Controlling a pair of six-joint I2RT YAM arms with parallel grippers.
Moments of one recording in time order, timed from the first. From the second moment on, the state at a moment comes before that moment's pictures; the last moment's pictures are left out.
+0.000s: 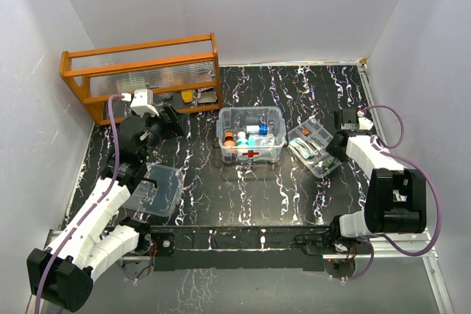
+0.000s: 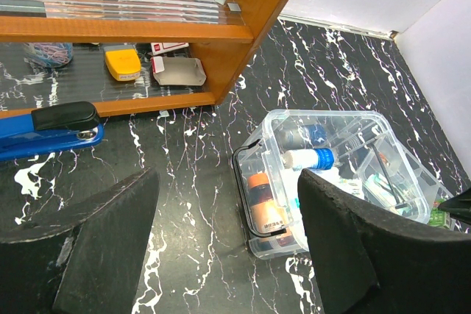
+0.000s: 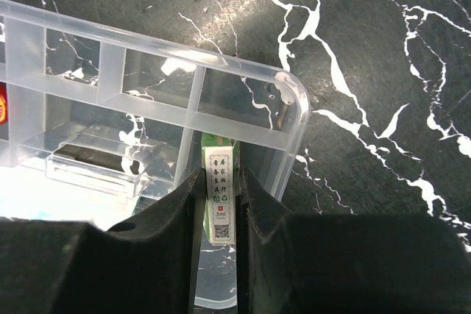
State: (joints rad) left arm -0.35 0.88 0.70 -0.01 -0.06 -0.39; right arm -0.04 1.40 0.79 -0.49 0.30 0.63
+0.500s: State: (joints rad) left arm -0.35 0.88 0.70 -0.01 -0.06 -0.39; right arm -0.06 1.22 0.63 -0.42 0.13 0.76
